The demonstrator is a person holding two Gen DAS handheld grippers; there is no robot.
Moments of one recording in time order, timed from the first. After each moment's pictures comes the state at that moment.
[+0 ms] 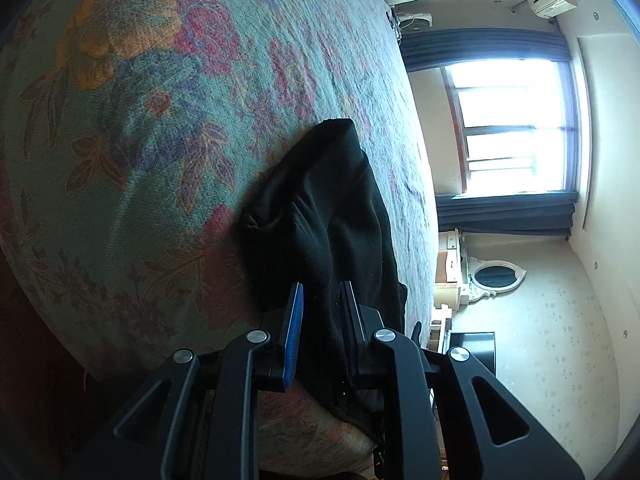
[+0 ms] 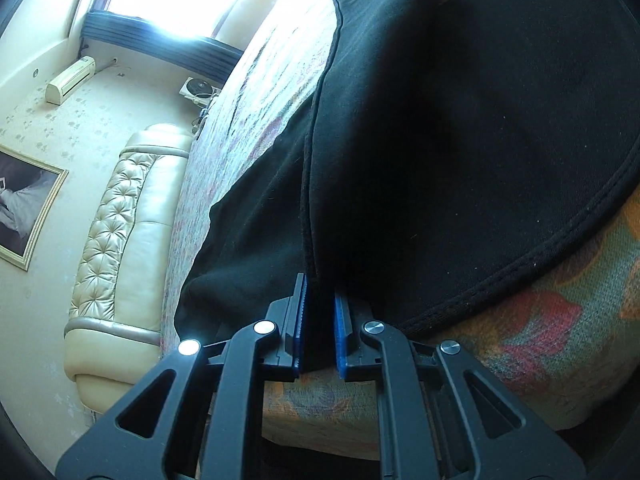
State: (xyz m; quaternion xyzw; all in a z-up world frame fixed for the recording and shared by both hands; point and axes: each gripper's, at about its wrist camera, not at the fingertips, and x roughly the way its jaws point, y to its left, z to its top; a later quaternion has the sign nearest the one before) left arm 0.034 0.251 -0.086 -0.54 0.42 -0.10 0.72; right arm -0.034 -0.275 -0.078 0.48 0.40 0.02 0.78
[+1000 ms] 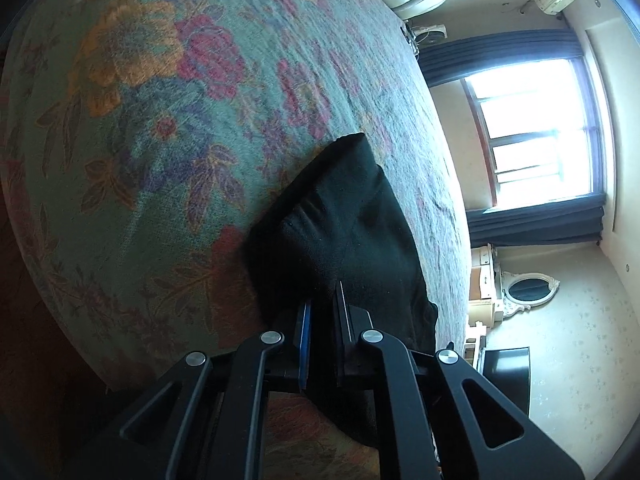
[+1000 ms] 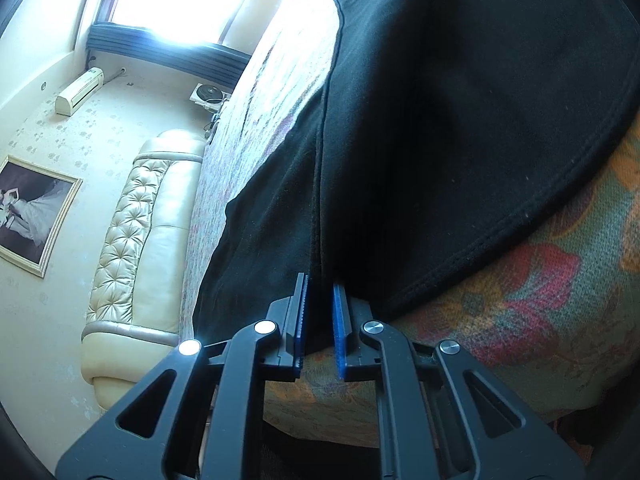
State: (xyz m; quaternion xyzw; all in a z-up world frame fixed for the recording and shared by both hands) left arm 0.035 0.243 -0.081 -0.52 0.42 -0.03 0.75; right arm -0.052 -0.281 -0.084 0.51 0.38 0.04 0.77
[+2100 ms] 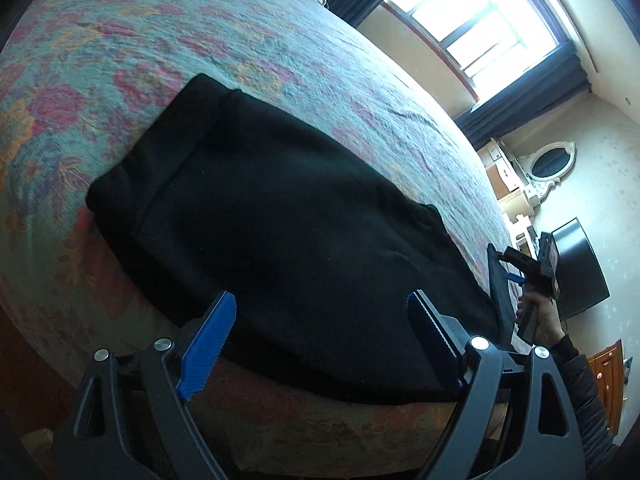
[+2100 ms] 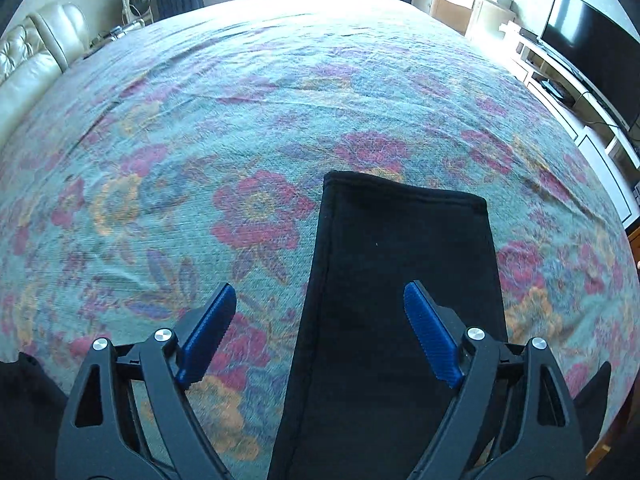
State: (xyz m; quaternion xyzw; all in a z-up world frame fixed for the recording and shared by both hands) left arm 0.048 0.127 -0.051 -0.28 0.46 -0.12 0.84; right arm 0.242 -0.362 -0.031 0.07 0.50 -0.18 0.84
